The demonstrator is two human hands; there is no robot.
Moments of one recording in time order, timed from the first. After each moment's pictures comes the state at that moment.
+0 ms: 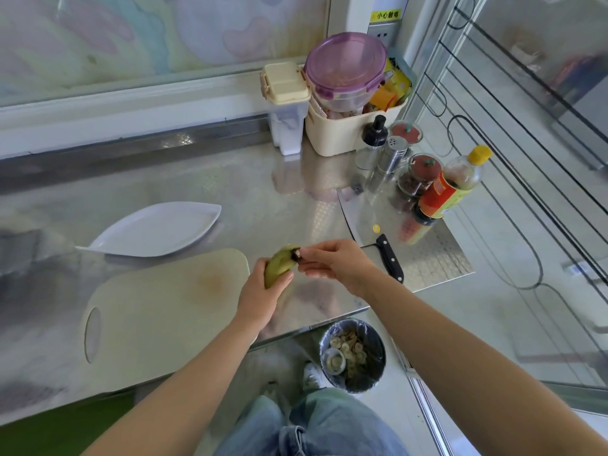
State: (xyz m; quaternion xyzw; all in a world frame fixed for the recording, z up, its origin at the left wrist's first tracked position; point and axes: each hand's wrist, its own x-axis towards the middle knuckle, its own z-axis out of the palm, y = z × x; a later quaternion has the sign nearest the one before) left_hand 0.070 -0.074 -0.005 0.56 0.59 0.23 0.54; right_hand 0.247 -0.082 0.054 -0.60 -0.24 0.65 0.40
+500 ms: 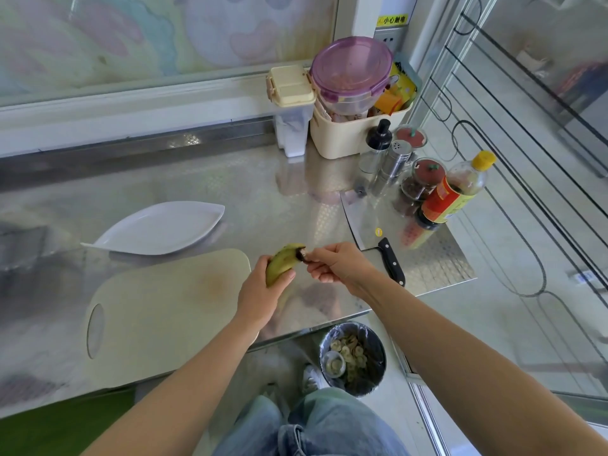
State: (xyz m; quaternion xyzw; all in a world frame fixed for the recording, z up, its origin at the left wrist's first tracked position) left_hand 0.073 -0.071 0.006 0.60 0.60 0.21 0.49; right_hand 0.248 -0.078 0.054 -0.63 -0.27 0.64 0.35
